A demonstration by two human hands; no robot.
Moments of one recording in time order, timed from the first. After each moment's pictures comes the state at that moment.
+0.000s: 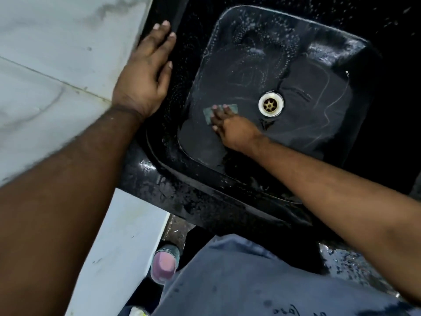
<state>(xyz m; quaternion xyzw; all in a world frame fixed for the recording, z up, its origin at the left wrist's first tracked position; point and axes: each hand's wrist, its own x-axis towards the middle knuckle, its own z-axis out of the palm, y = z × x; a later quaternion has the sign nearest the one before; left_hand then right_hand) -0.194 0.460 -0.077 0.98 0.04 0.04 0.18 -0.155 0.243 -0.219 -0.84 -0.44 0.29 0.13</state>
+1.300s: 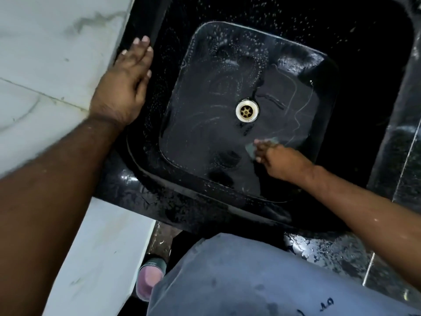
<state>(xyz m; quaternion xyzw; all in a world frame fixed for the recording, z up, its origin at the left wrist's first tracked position) -0.194 0.470 -0.085 0.99 0.02 0.03 0.16 -0.154 0.083 -0.186 -0.85 -0.38 0.36 0.01</state>
